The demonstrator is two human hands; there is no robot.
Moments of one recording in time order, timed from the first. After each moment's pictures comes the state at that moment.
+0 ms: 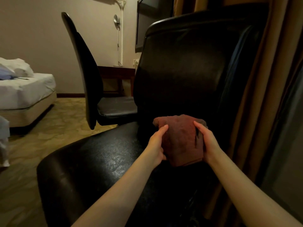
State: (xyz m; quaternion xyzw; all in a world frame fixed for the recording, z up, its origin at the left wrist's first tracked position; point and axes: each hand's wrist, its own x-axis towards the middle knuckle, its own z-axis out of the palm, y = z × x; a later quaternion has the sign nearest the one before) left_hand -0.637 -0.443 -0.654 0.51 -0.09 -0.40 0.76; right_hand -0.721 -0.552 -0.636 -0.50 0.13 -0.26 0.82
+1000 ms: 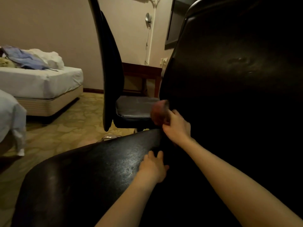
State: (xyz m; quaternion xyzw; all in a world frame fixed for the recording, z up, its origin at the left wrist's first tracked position) left_hand -0.481 -0.458 -0.744 0.94 -0.26 -0.12 0.19; right_hand -0.463 -0.565 -0.667 -0.95 0.11 -0.27 0.13
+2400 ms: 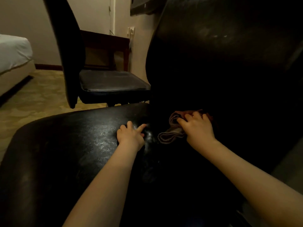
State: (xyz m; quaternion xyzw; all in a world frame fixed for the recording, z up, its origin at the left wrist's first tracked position) left_hand -0.492 -0.468 -0.753 0.95 -0.30 -0.04 0.02; right_hand -0.624 -0.608 -0.702 -0.94 0.18 -0.12 -0.27
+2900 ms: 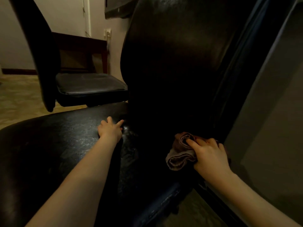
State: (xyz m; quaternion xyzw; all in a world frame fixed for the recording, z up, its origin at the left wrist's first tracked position) left_hand -0.503 -0.470 -0.749 0.95 -0.31 0.00 -0.01; right_hand -0.780 -0.585 -0.720 -0.94 0.30 -0.09 -0.15
